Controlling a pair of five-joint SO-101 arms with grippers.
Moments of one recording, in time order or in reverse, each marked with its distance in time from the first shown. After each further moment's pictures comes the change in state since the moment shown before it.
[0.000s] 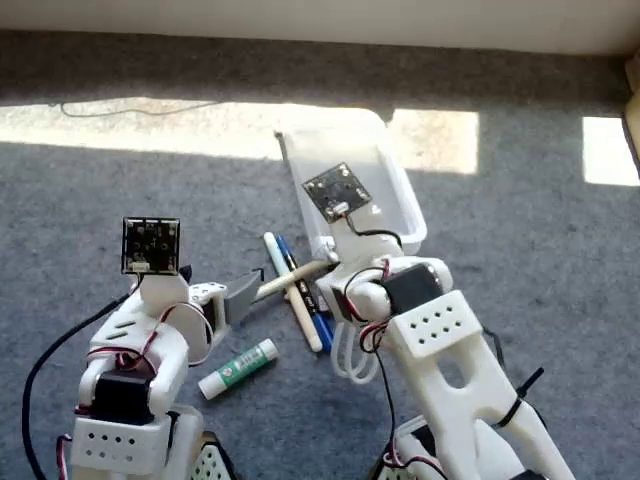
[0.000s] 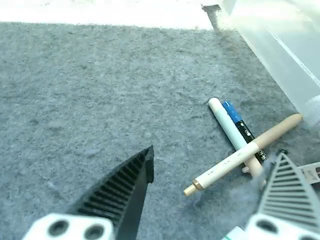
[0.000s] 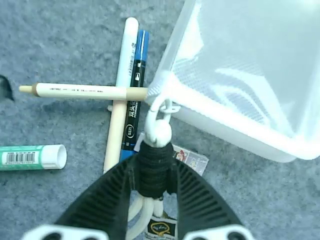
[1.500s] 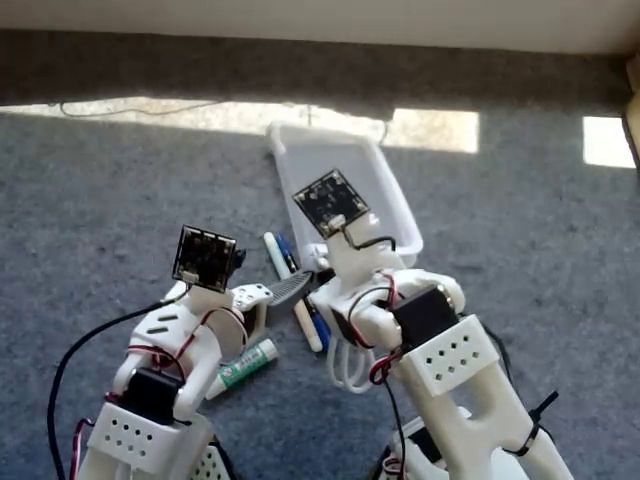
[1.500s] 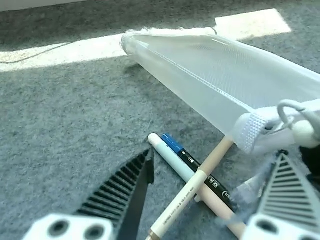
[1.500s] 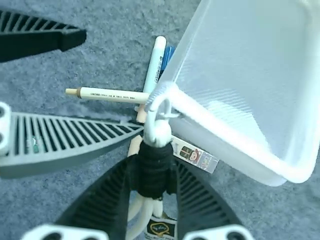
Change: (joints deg) left arm 13.3 0.1 9.6 -20.5 -1.9; right arm -5.0 -8.1 -3.5 8.3 -0.3
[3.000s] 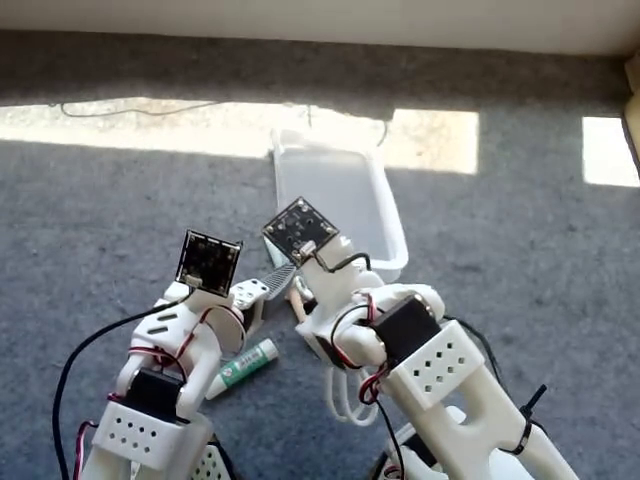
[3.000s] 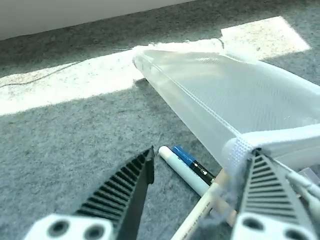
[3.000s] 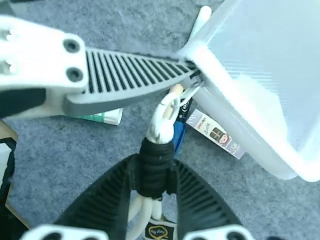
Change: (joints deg) left arm -2.8 0.0 3.4 -6.5 -4.7; right arm -7.5 0.0 0.0 6.5 -0.1
